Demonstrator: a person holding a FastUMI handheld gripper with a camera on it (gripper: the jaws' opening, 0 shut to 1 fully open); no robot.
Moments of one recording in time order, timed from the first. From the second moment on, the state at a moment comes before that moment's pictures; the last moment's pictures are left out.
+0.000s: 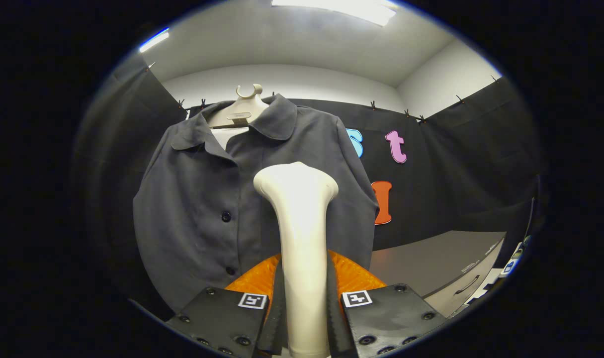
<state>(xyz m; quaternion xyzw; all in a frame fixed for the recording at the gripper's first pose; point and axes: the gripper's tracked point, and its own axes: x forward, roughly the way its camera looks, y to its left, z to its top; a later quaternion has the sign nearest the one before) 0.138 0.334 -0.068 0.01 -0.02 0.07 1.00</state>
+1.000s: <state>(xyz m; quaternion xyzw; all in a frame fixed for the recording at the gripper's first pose) 0.085 0.298 -0.197 -0.04 0.09 0.07 0.99</state>
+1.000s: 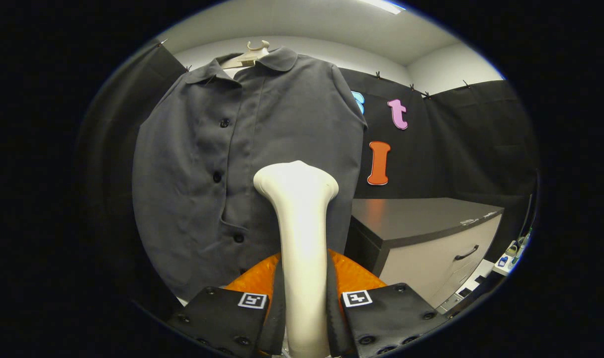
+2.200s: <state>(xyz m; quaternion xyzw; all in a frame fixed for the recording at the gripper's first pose) 0.039 0.285 -0.231 -0.04 0.14 0.08 0.99</state>
